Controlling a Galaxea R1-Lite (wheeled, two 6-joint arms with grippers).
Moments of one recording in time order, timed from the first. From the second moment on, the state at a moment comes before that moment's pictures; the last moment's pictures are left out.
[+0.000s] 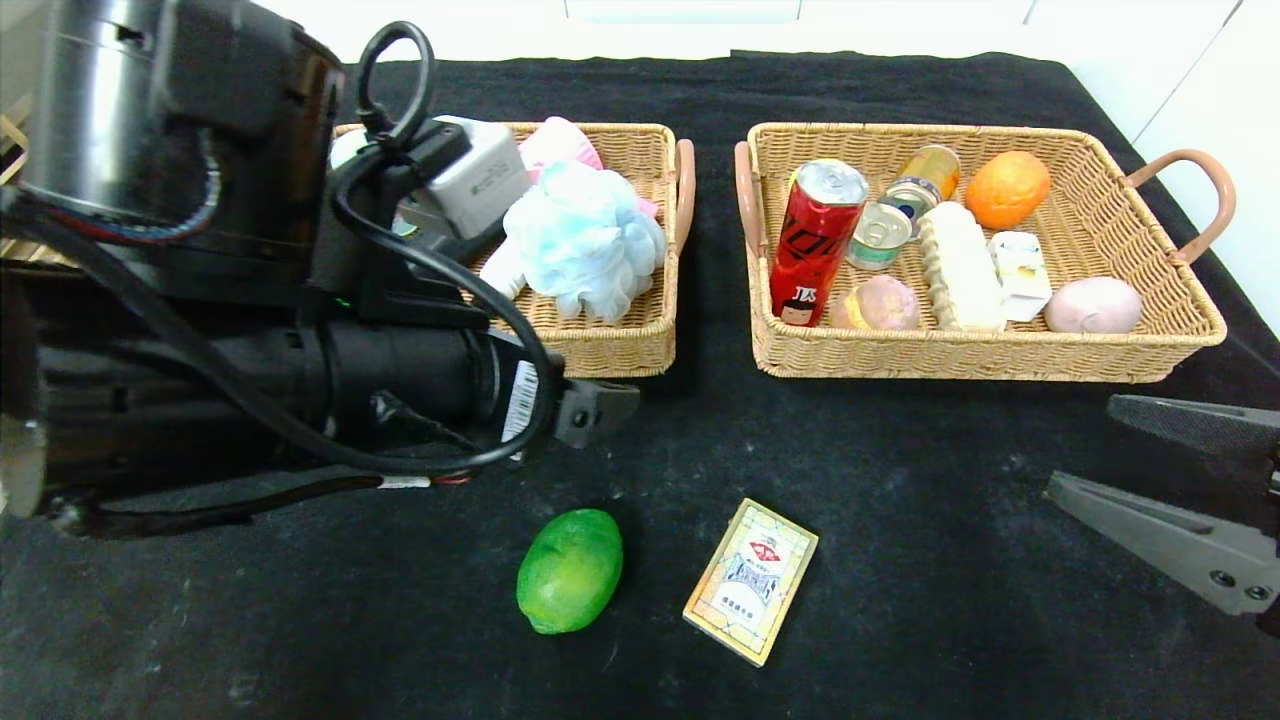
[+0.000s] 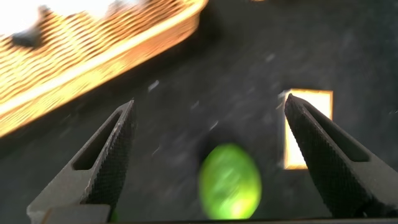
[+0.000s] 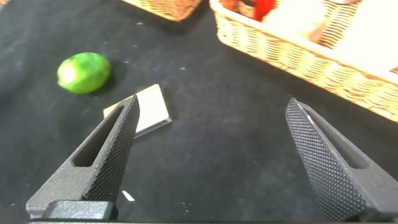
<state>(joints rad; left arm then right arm) -0.76 1.52 -1.30 0.21 0.27 -0.03 0.29 1.09 -0.58 -0.41 0.39 -0.05</state>
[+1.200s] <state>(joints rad) -1.05 1.79 -1.31 0.19 0.44 -0.07 0.22 1.03 -0.63 -0.35 0.39 -0.05</state>
